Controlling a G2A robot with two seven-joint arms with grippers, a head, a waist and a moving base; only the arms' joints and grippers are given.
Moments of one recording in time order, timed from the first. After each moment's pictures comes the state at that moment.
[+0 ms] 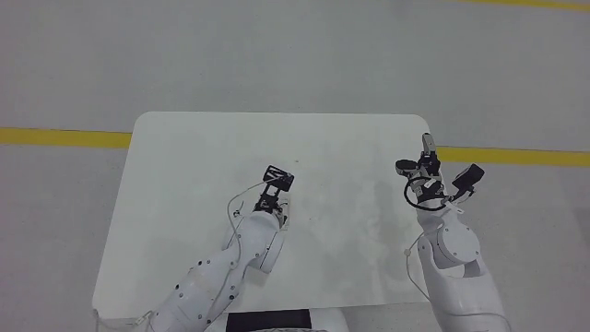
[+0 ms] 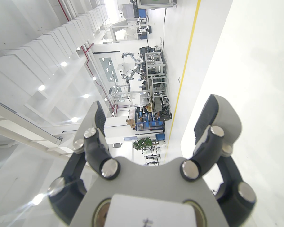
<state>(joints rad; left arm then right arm) 1.40 -1.49 -0.84 -1.68 1.57 0.34 -1.07 -1.73 -1.15 1.60 -1.80 0.42 0.00 0.00</state>
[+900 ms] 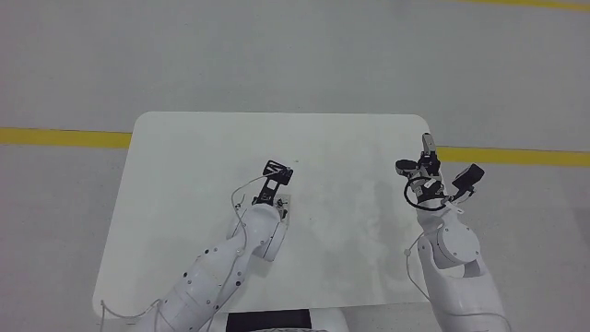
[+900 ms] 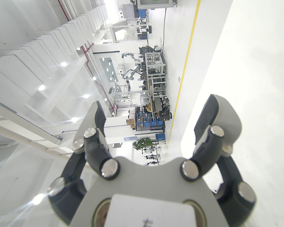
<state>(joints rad) 1.35 -1.53 -0.86 -1.57 1.57 0.34 -1.06 -1.73 -1.15 1.60 -1.80 0.42 0.00 0.00</state>
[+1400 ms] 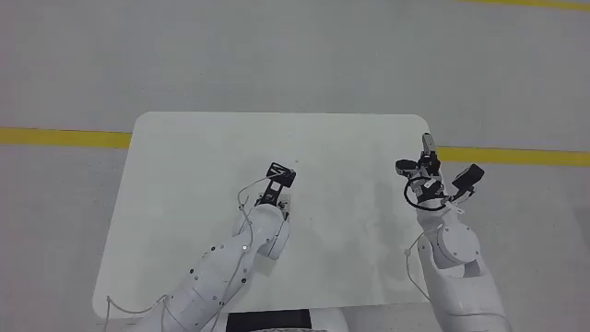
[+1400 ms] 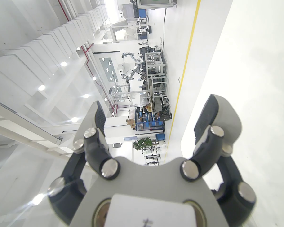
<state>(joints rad) 1.33 -1.55 -0.85 -1.51 1.57 0.34 -1.08 -1.73 -1.15 1.60 -1.80 0.42 0.00 0.00</state>
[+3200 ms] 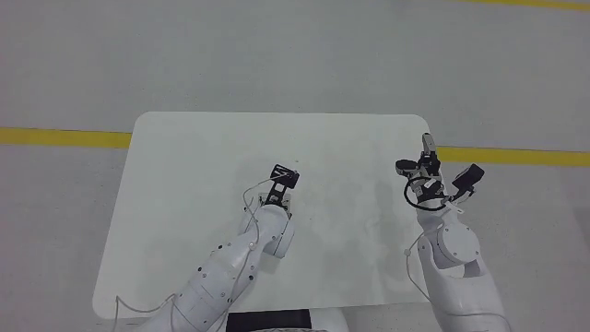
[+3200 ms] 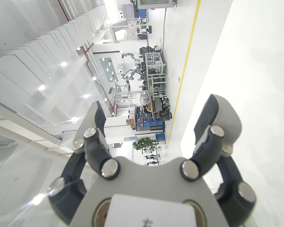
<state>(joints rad) 1.33 -1.59 -0.86 -1.48 1.57 0.34 -1.07 -1.73 -1.15 1.60 -1.80 0.42 0.00 0.00</state>
